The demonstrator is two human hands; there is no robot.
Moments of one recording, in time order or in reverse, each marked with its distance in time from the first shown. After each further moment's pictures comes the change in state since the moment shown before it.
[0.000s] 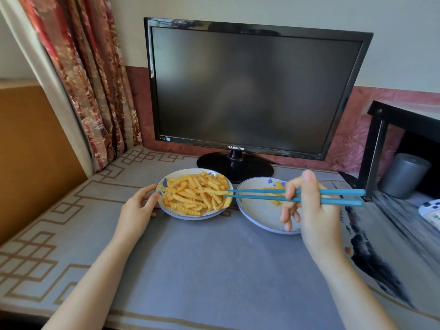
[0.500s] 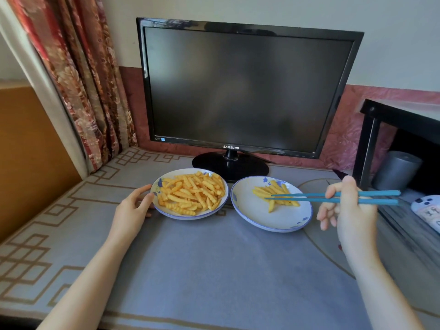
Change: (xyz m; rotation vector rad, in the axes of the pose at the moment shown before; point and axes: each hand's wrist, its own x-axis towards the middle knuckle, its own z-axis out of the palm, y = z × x) left_hand 0.000 -0.001 0.000 -0.011 -0.001 0.002; right_hand 0.018 0.018 -0.063 -0.167 0.243 0.117
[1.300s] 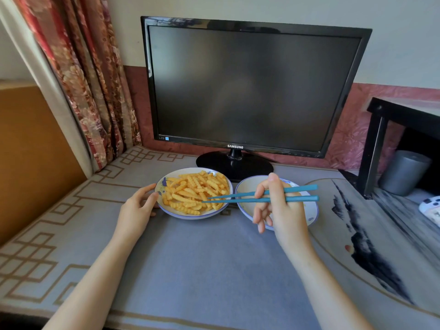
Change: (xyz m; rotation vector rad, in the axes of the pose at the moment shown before) left_hand 0.001 -0.001 0.000 0.012 0.002 0.006; right_hand -0.040 -0.012 0.084 0.195 -0.373 0.060
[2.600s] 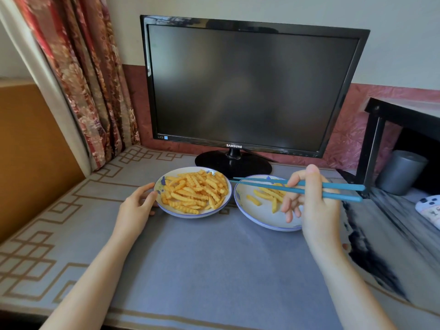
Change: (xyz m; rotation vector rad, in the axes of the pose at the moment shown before) left_hand 0.003 -0.004 0.000 -0.002 -0.001 0.006; right_hand 0.002 -0.015 -0.032 -0.041 0.206 -0.115
